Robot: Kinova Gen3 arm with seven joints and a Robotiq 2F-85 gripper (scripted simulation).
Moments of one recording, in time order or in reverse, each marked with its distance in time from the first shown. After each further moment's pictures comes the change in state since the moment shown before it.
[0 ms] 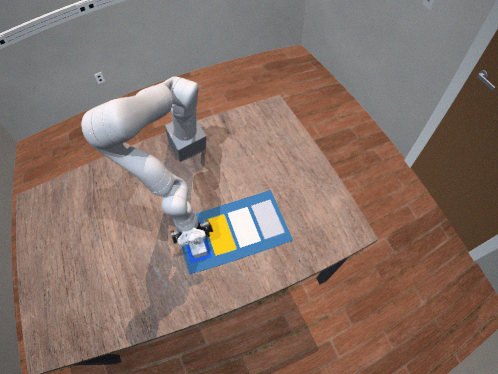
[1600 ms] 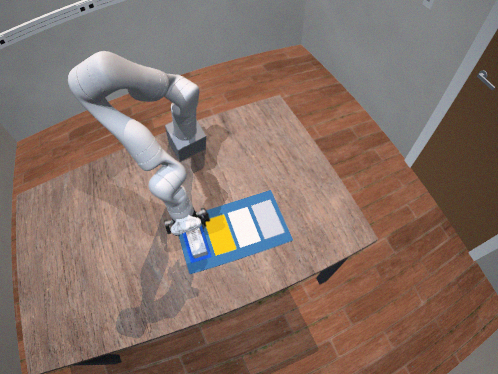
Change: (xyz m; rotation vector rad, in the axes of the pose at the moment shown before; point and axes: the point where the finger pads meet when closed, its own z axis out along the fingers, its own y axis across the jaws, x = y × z) arm 0.002 -0.001 -0.091 0.000 0.003 -0.001
